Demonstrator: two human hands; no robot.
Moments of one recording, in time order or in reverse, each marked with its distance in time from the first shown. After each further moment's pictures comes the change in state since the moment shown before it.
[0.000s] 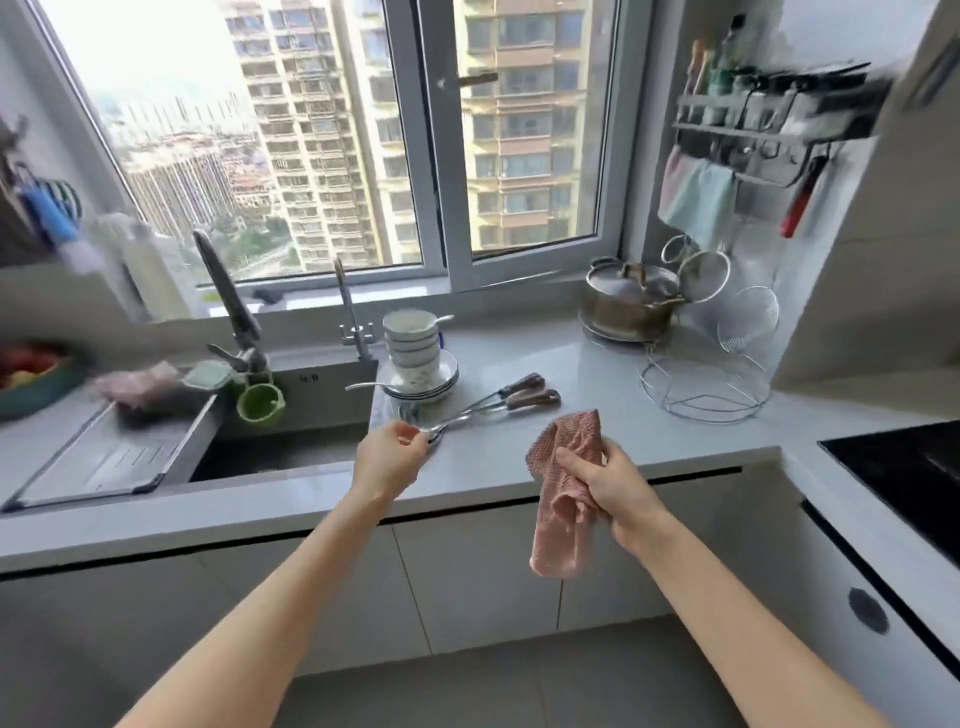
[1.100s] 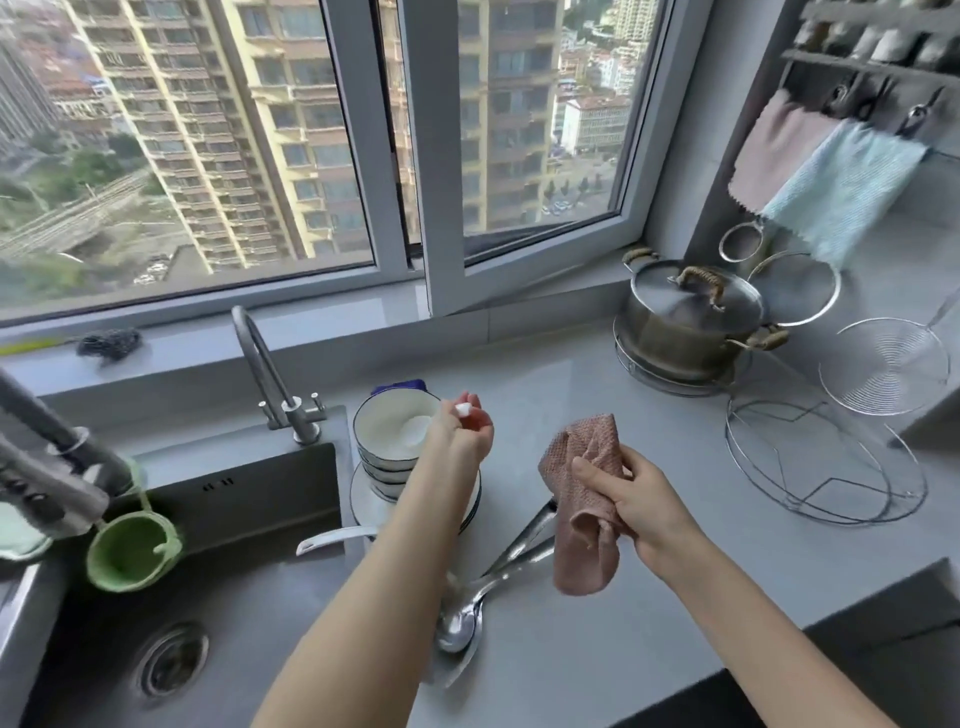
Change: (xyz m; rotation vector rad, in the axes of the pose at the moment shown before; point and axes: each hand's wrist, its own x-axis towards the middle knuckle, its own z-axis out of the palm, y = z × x) left_hand 0.427 0.049 0.099 -1.511 -0.193 -1.048; right_hand 0.315 -0.057 0.123 0.062 0.238 0.040
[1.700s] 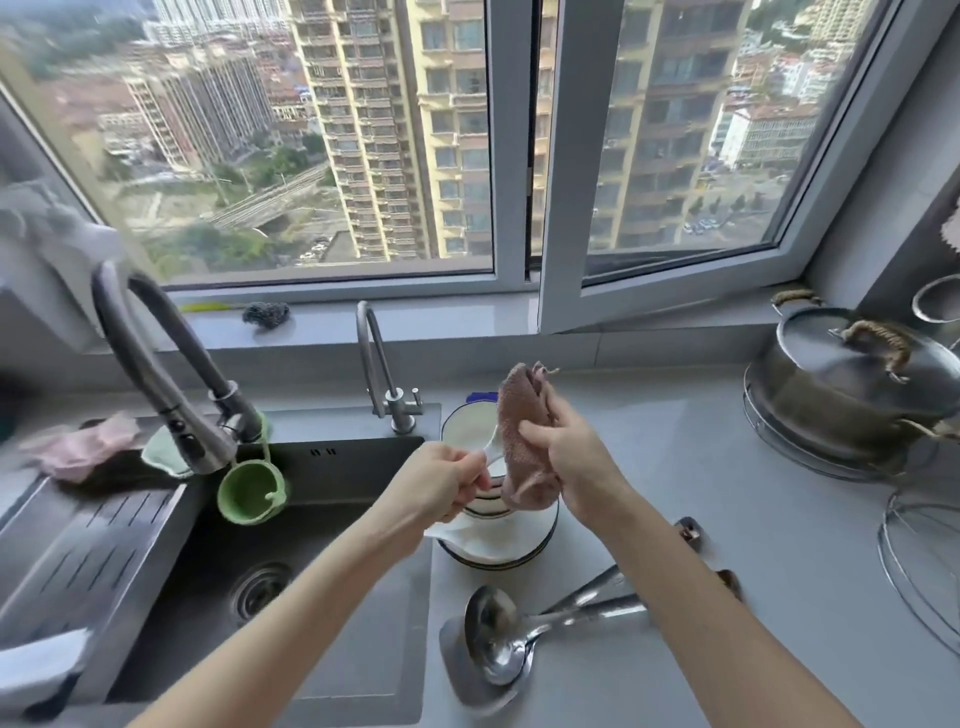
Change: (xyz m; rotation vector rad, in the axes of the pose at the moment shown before) left_hand -0.104 0.057 -0.061 1.377 -0.087 0.578; right_hand 0.056 -0.031 0.130 -0.002 -0.534 -0.017
